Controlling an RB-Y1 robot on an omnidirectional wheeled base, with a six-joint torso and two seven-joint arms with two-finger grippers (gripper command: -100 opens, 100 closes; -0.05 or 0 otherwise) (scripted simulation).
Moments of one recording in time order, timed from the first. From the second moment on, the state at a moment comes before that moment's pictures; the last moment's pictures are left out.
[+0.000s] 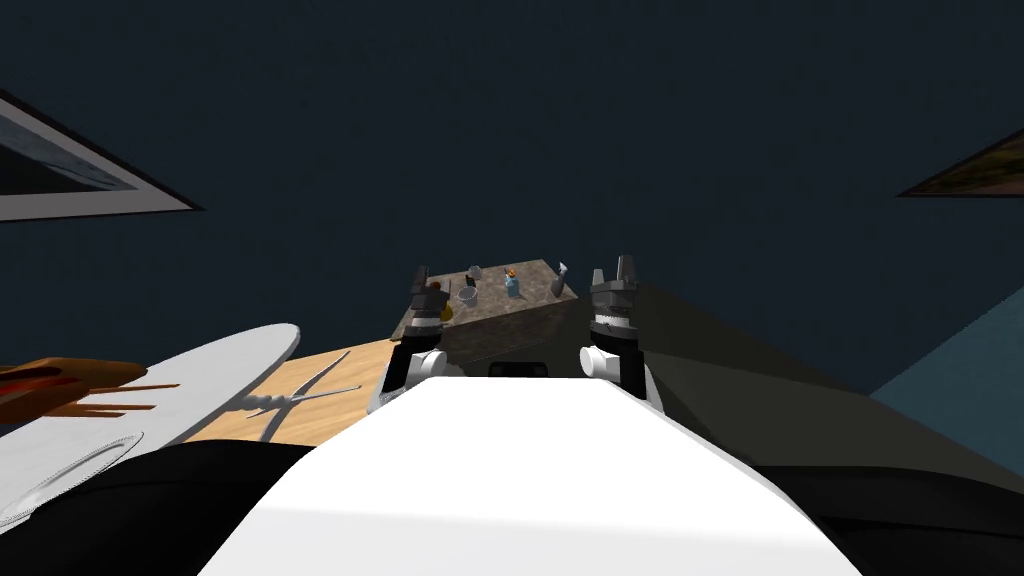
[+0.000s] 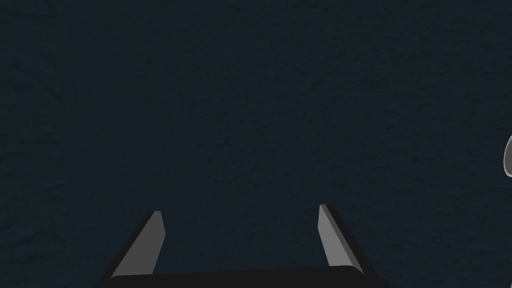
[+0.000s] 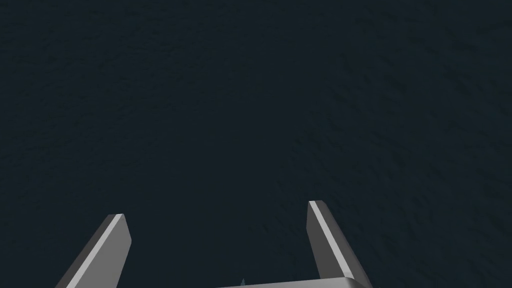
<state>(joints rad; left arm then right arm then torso) 0.49 0.20 -0.01 -2.36 0.14 -0.23 0.06 0.50 0.02 0.03 -2.37 0.03 -0.35 0.01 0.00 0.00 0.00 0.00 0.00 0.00</state>
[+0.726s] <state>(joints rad) 0.44 0.28 0.03 -2.32 0.20 -0.02 0.11 0.50 0.02 0.03 -2.37 0.03 -0.35 0.01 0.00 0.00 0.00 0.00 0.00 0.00</state>
